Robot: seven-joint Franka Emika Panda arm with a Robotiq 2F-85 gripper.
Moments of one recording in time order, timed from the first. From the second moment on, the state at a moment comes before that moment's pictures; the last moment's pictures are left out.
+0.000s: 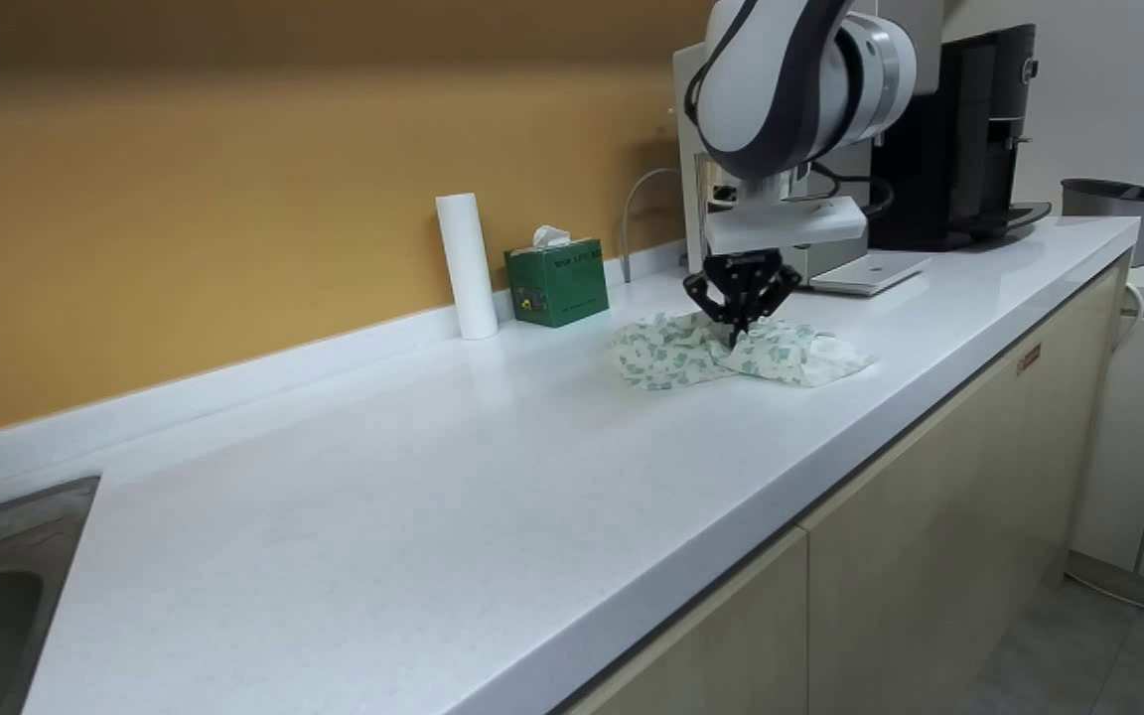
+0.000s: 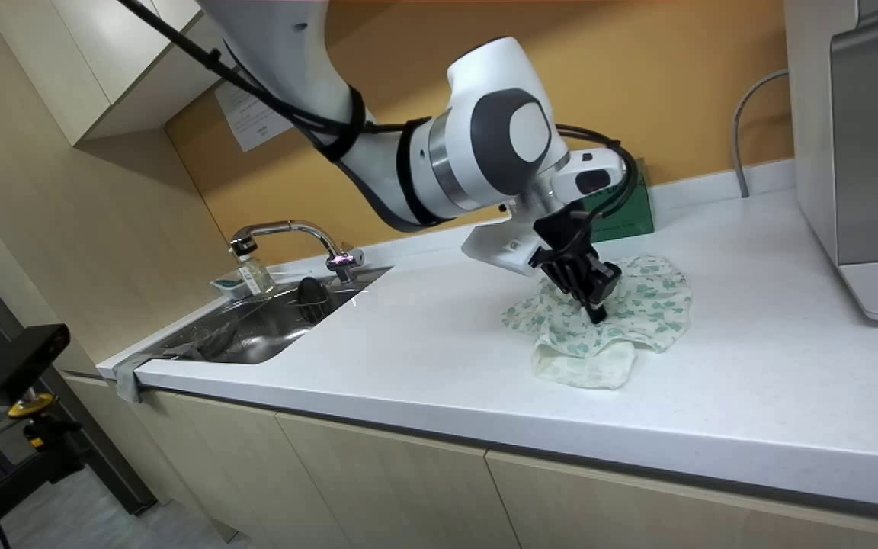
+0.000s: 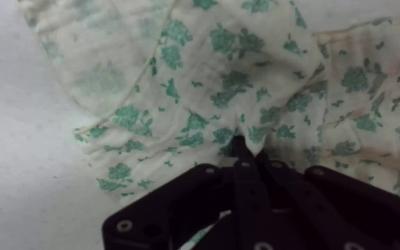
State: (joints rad) arm 0.12 0.46 -0.20 -2.05 0.02 2.70 0.53
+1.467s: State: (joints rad) arm 0.22 0.83 -0.21 -1.39 -0.05 2.38 0.61
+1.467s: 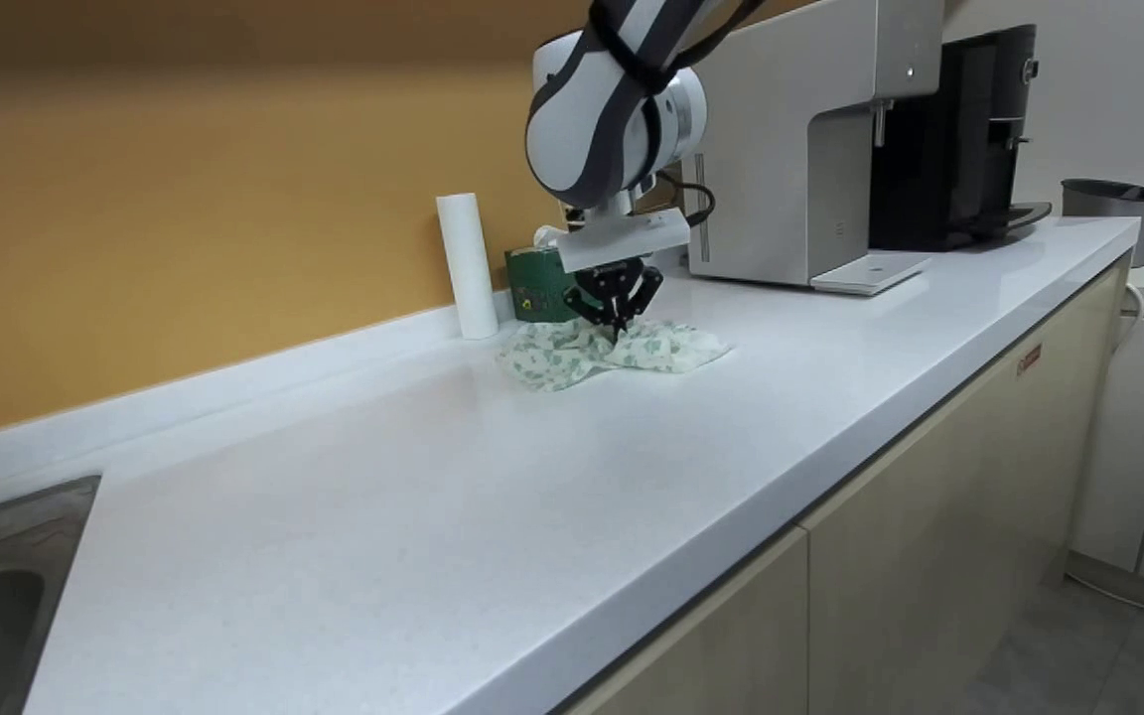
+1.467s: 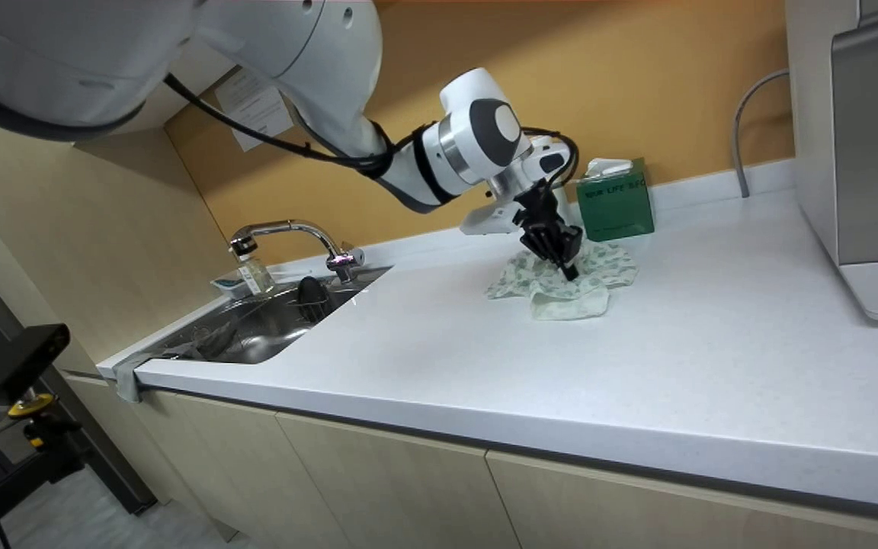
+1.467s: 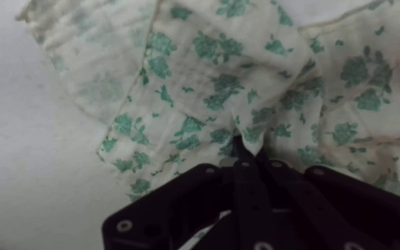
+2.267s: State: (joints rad) arm 0.16 0.60 -0.26 -1.78 -0.11 2.45 0.61
